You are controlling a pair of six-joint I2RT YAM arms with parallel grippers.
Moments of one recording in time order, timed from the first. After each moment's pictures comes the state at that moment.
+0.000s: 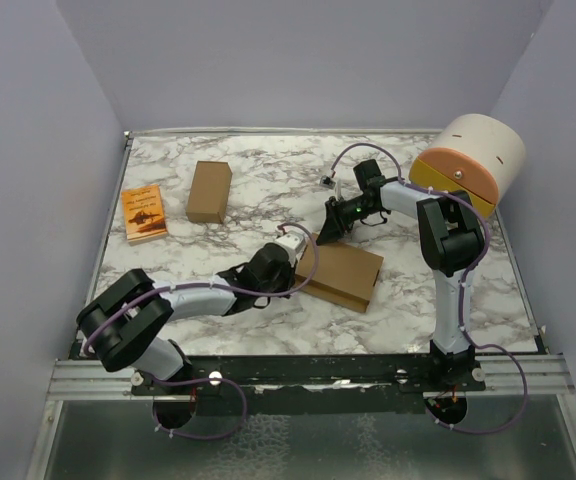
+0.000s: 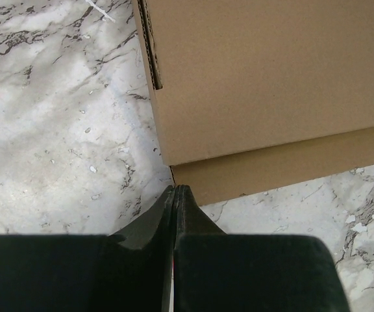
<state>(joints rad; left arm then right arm) -0.86 1.46 0.56 0.23 -0.09 -0.34 0.32 2.18 1.47 -0.51 -1.02 -0.38</state>
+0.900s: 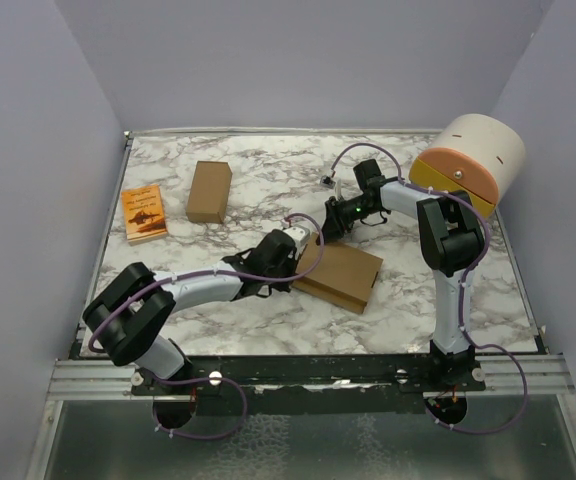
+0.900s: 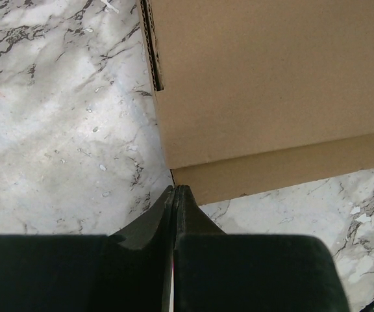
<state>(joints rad) -0.82 1.51 0.73 -0.04 -0.05 -0.32 0.32 2.18 1.47 -0.51 -1.01 -0.37</state>
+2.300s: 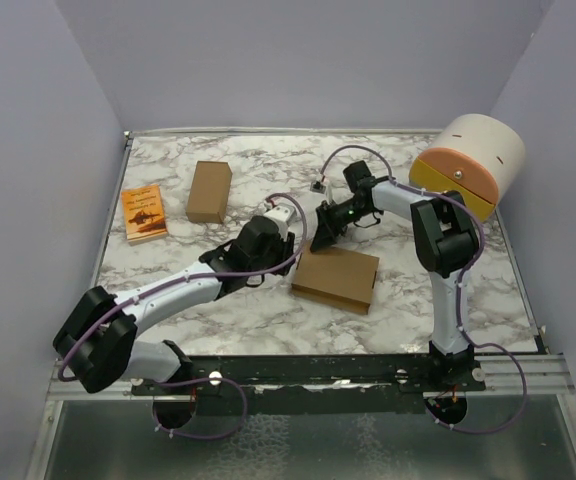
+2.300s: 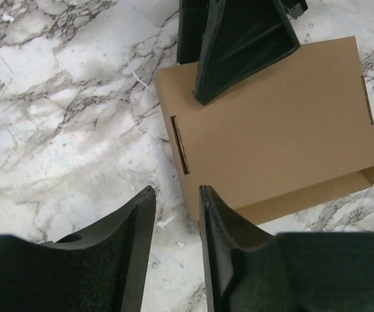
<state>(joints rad) -0.77 1.34 0.78 -0.08 -0.05 -0.33 0.36 2.19 1.50 -0.58 -1.01 -0.38</state>
